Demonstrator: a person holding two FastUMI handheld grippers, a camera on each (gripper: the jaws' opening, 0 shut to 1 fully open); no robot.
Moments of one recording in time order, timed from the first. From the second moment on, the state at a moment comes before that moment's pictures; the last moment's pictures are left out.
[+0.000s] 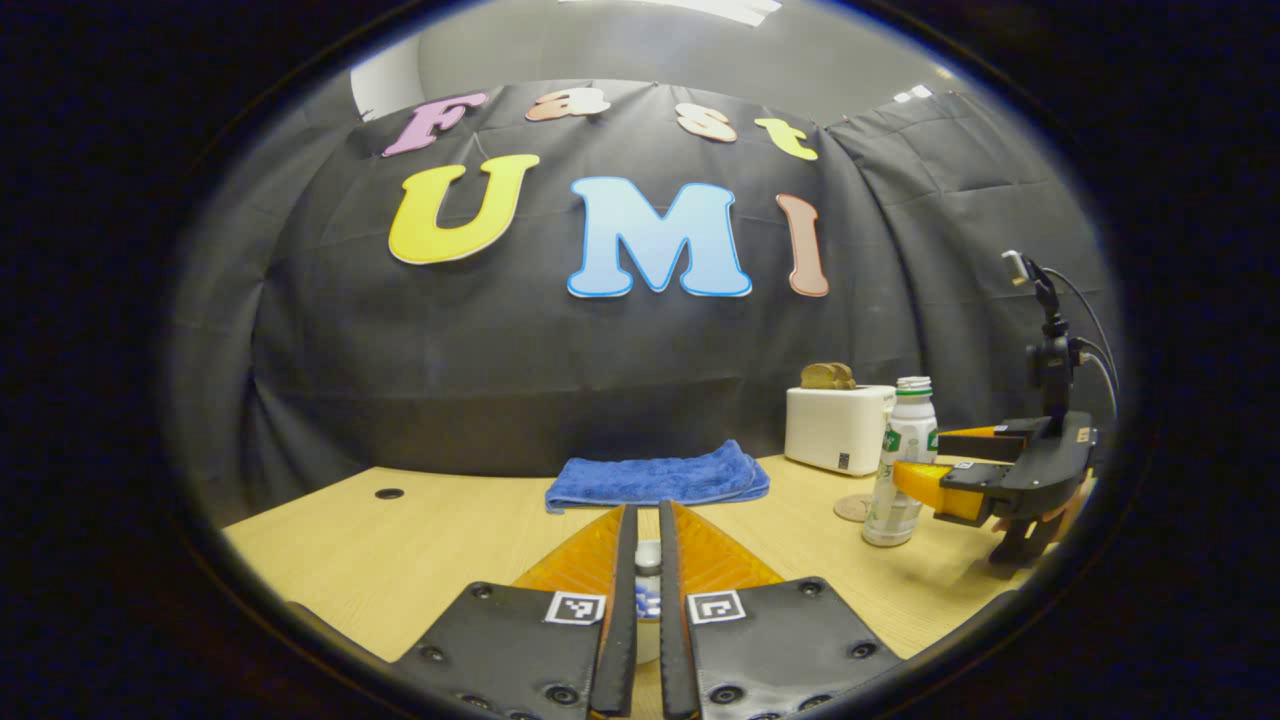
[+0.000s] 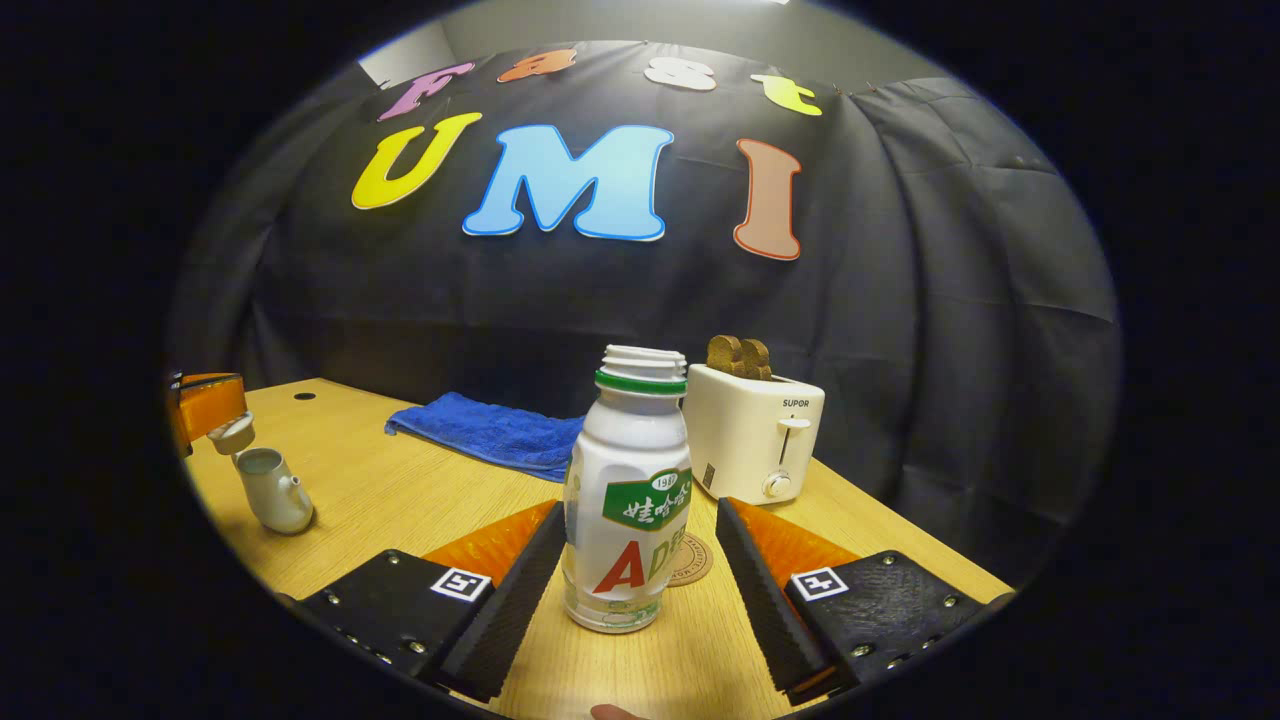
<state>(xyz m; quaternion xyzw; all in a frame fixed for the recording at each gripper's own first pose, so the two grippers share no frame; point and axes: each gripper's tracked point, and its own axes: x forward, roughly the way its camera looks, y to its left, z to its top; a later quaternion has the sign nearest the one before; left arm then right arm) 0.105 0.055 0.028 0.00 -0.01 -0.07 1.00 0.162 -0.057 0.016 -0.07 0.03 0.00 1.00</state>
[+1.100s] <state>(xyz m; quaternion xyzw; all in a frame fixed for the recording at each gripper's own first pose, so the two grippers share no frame) 0.070 0.056 0.062 0.00 -0.05 -0.07 1.00 0.160 -0.048 0.016 -0.06 0.05 0.03 1.00</state>
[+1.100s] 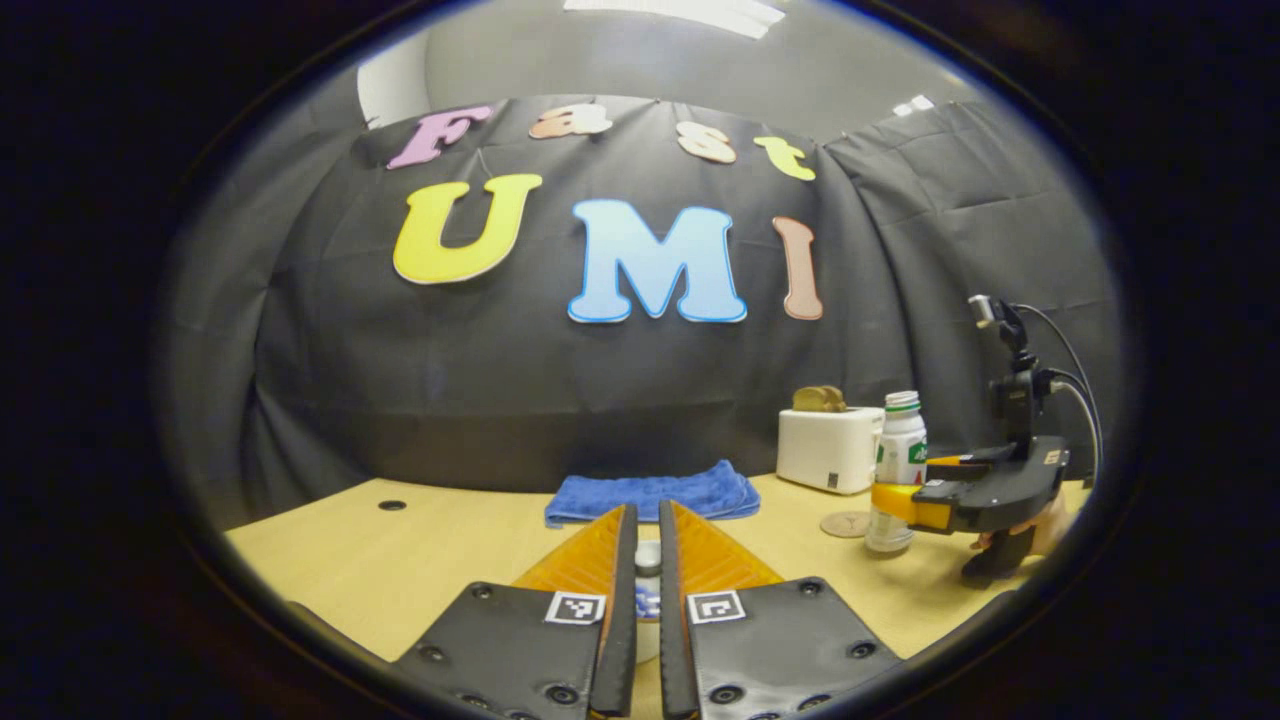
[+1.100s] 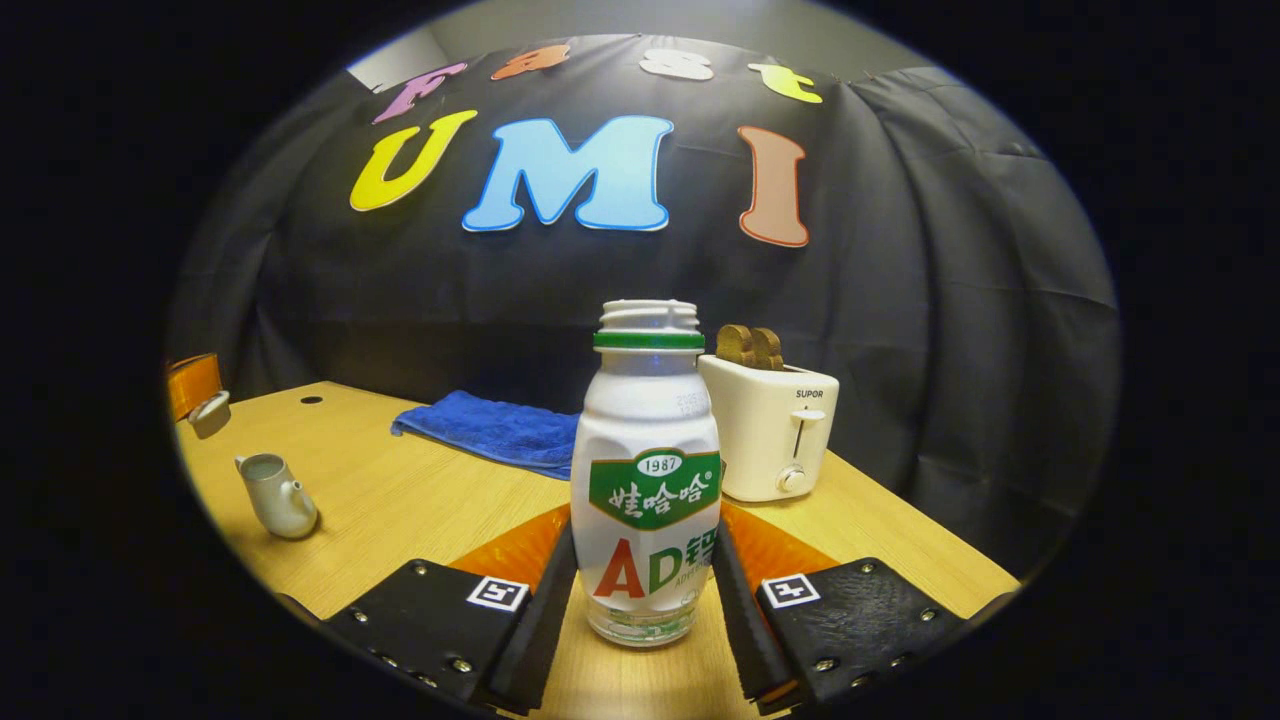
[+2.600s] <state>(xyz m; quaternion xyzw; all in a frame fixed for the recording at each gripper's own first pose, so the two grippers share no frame) -0.101 0.116 0.007 -0.05 0.00 -0.07 1.00 0.125 0.116 0.002 -0.53 0.02 0.10 0.84</state>
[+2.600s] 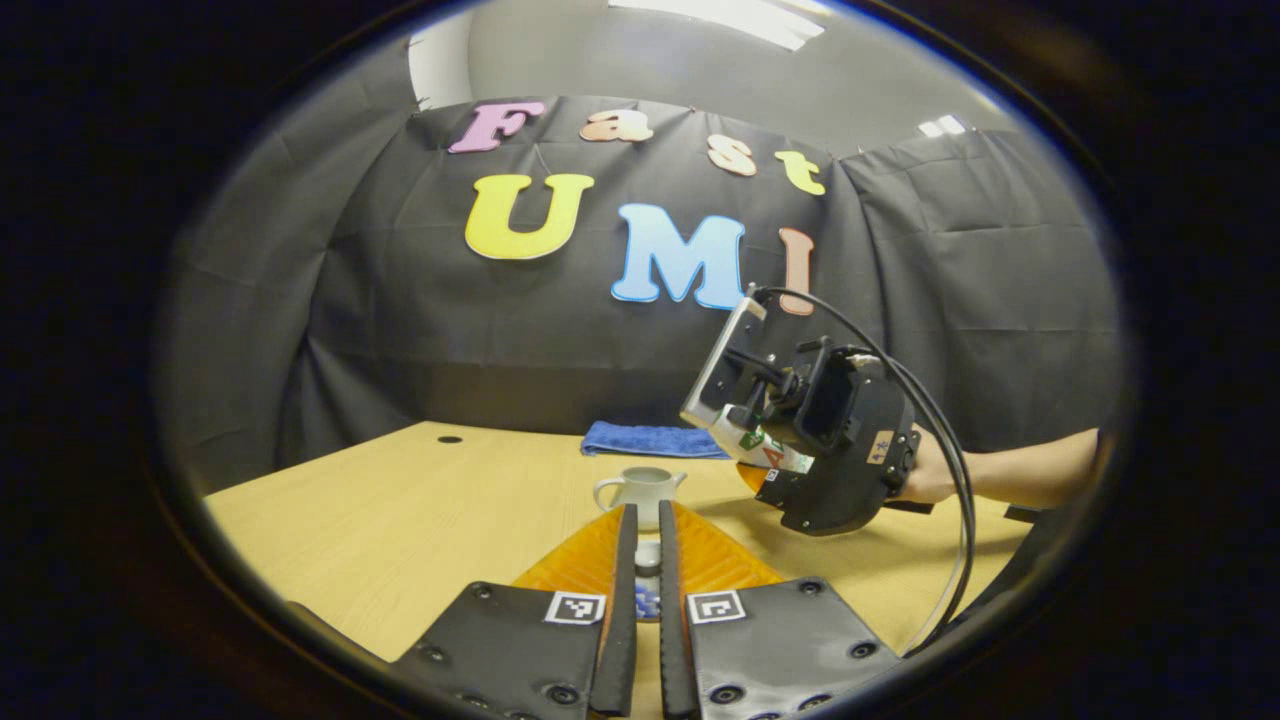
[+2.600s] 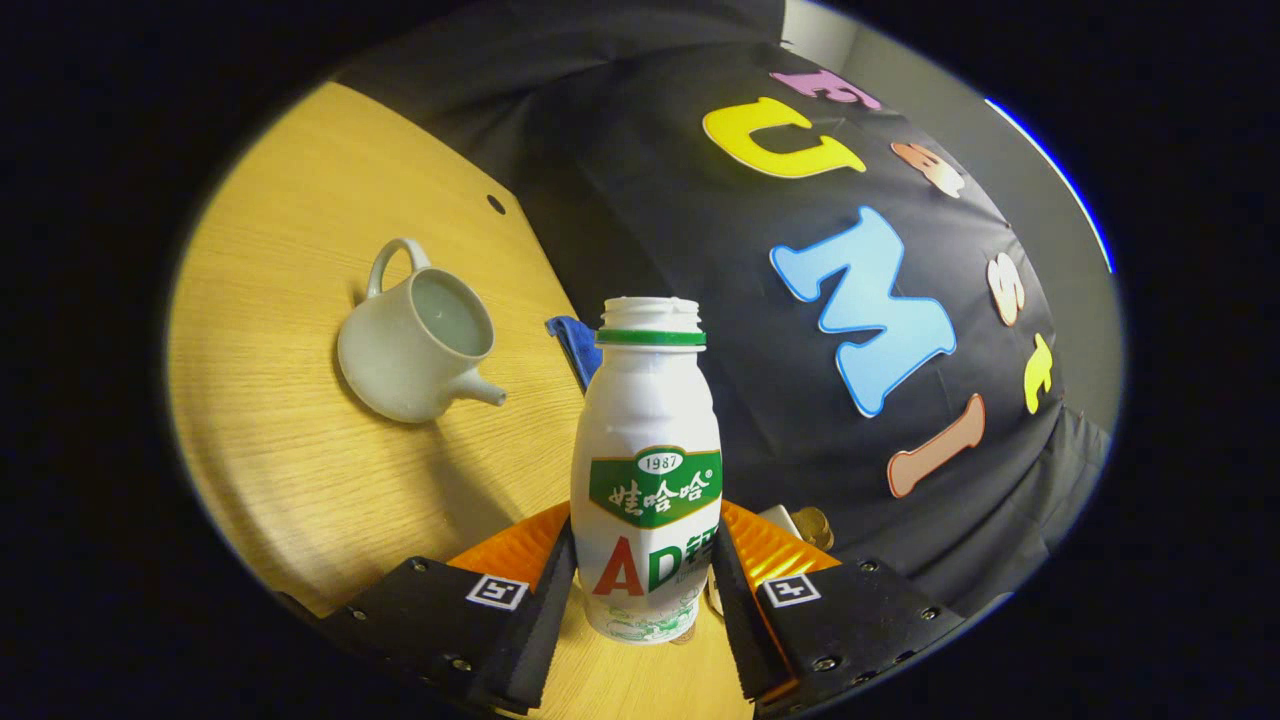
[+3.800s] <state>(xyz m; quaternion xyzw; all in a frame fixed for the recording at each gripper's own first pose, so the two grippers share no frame) -0.106 0.125 0.002 -0.03 0.00 -0.06 1.00 0.145 0.140 0.023 -0.73 -0.06 0.06 0.67</state>
